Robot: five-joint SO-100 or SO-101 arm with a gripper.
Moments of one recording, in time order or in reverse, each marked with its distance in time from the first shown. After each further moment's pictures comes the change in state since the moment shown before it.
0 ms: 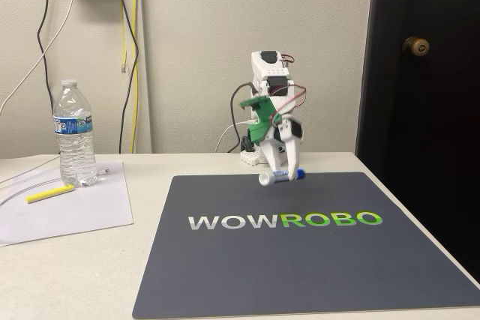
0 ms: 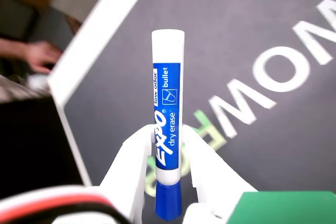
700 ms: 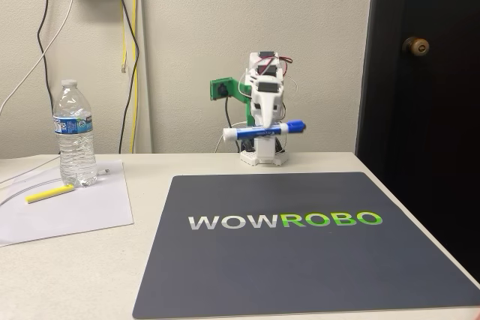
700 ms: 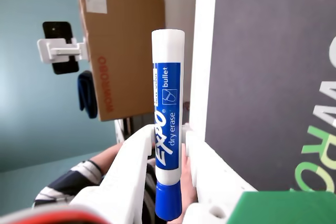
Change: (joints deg) arm 7.4 12.5 0.4 -9.2 36.9
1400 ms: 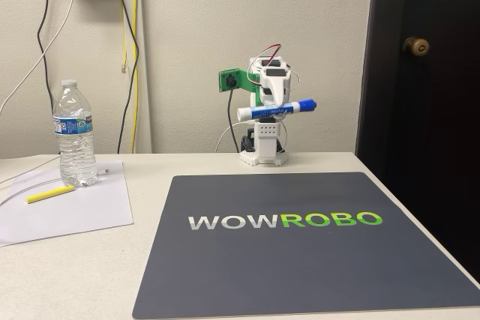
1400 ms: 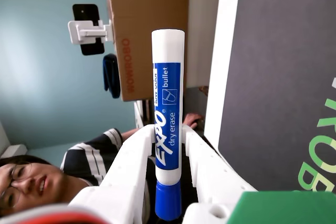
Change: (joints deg) arm -4.0 14.9 9.3 -0.1 1.8
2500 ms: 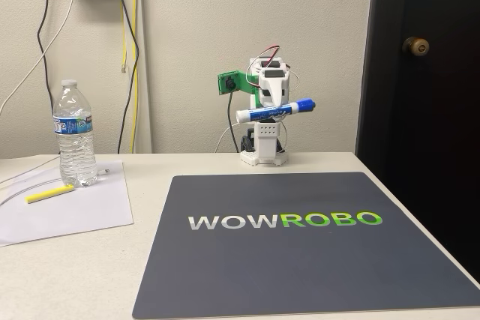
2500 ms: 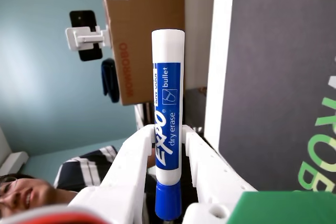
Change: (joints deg) arm 0.6 -1.1 0.1 0.0 1.3
